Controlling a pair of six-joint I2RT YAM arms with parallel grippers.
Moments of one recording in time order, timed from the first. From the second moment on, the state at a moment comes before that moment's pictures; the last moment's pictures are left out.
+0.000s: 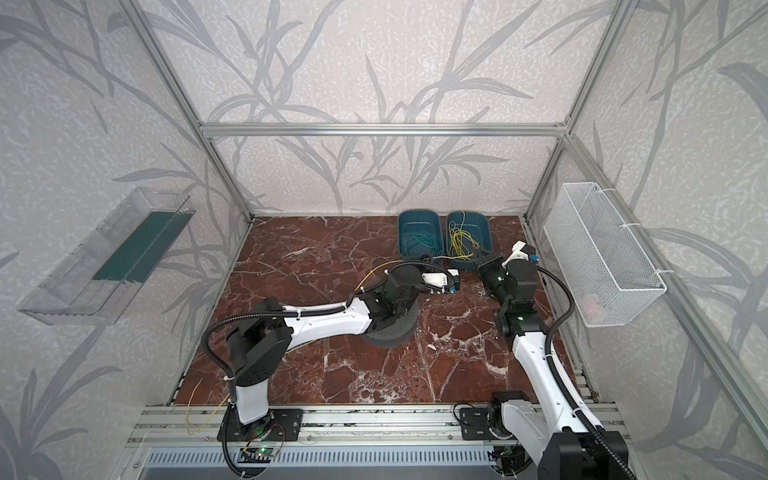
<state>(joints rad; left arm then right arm) -1.00 1.91 1.32 0.42 -0.59 1.24 -0.01 0.98 0.64 0.21 -0.19 1.21</state>
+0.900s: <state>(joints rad) -0.95 1.69 1.25 0.19 -0.52 0.88 -0.11 1.02 0.67 0.27 -0.55 1.08</state>
